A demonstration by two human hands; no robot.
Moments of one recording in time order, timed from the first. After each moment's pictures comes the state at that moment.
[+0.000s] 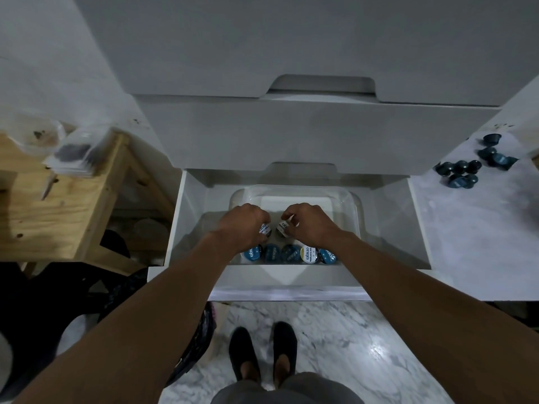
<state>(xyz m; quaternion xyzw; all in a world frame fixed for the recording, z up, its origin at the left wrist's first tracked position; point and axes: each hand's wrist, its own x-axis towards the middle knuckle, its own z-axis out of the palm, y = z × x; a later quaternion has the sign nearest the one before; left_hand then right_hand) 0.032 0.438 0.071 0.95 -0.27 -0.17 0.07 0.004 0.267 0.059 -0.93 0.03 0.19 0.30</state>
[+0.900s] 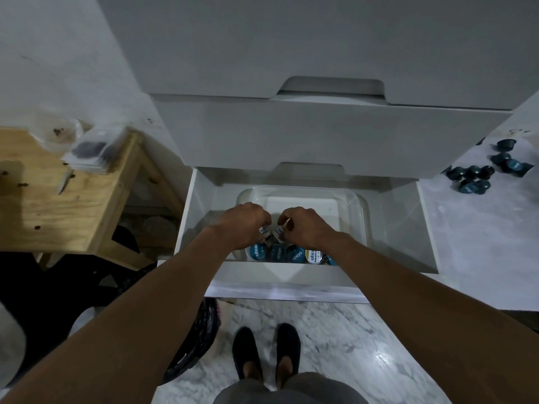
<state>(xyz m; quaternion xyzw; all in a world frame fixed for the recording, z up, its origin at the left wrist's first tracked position) 0.032 0.452 0.087 0.93 -0.28 -0.22 0.07 0.008 0.284 0.057 -0.93 -0.01 0.22 0.29</state>
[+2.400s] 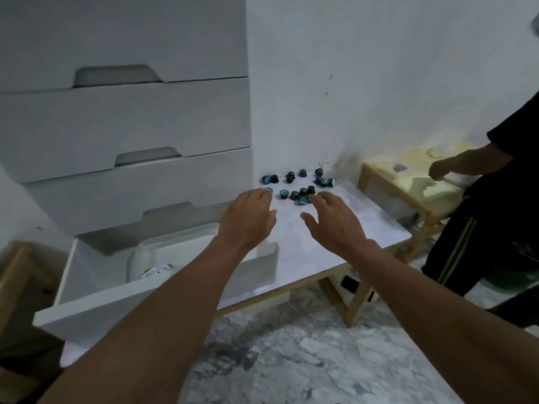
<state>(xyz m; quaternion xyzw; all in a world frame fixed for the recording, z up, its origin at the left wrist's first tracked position) -0.141 0.238 0.205 0.86 -0.46 0.22 0.12 -0.247 0.074 0.192 -0.96 0.16 -0.20 0.08</state>
